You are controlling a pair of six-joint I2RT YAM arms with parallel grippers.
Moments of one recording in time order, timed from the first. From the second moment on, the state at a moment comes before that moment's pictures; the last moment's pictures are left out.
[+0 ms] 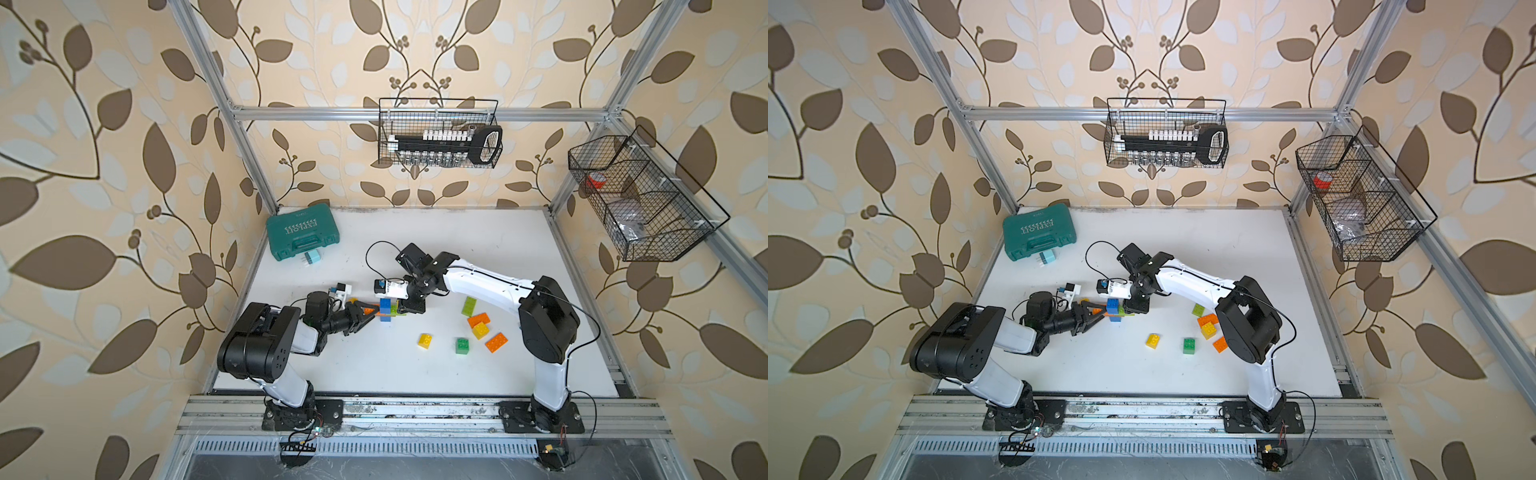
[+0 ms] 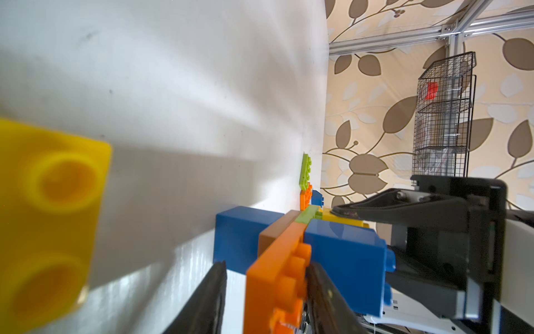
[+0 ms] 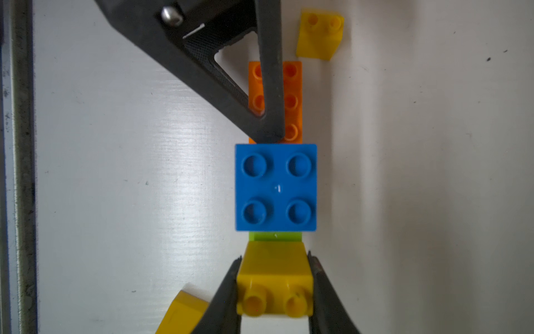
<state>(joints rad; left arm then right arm) -0.09 1.60 0.23 0.80 0.91 -0.96 0.78 1.96 1.53 -0.78 -0.25 -0.65</state>
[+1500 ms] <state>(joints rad) -0.09 1.66 0.23 0.88 0.94 -0.95 0.79 1.96 1.53 -0.78 -0.21 -0.66</state>
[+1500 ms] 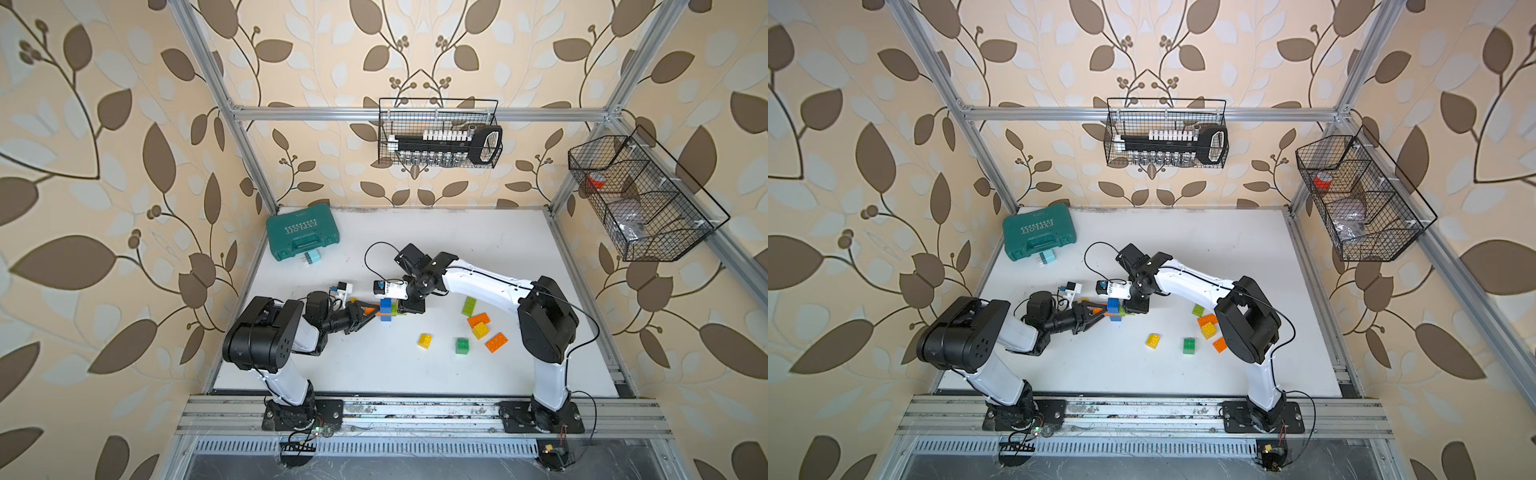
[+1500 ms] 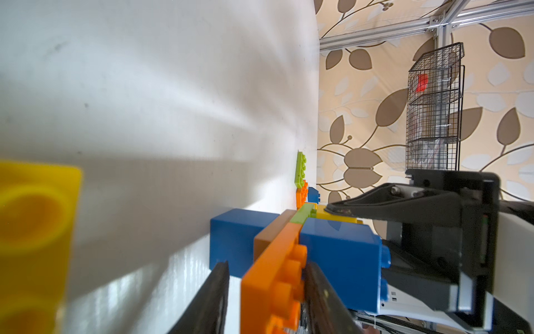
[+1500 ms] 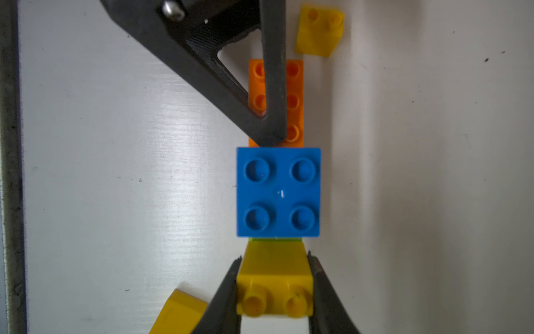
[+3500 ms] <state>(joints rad) -0.09 1.55 0.25 0.67 0.88 -0.98 0.81 2.00 1.61 -0.85 -0.16 -0.63</state>
